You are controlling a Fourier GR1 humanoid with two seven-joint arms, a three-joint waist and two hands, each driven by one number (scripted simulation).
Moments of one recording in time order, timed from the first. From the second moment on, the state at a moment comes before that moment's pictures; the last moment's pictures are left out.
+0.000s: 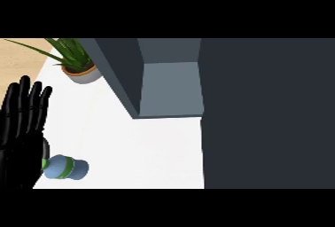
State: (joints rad) left arm 0.05 0.07 -0.02 -2.10 -0.03 0.04 -0.02; right arm 0.00 -0.12 0.01 -2.10 0.00 -0.01 -0.02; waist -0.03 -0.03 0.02
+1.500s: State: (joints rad) left arm 0.33 0.68 0.29 -1.82 0.91 -1.04 -0.03; right arm 0.54 -0.08 0.22 -2.47 -0.10 0.07 0.15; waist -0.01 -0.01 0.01
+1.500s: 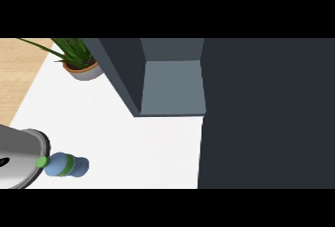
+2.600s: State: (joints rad) left arm 0.29 0.44 0.44 -1.82 0.47 -1.01 -0.01; right arm 0.72 -0.11 0.29 -2.48 -0.07 0.14 -0.02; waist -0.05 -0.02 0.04
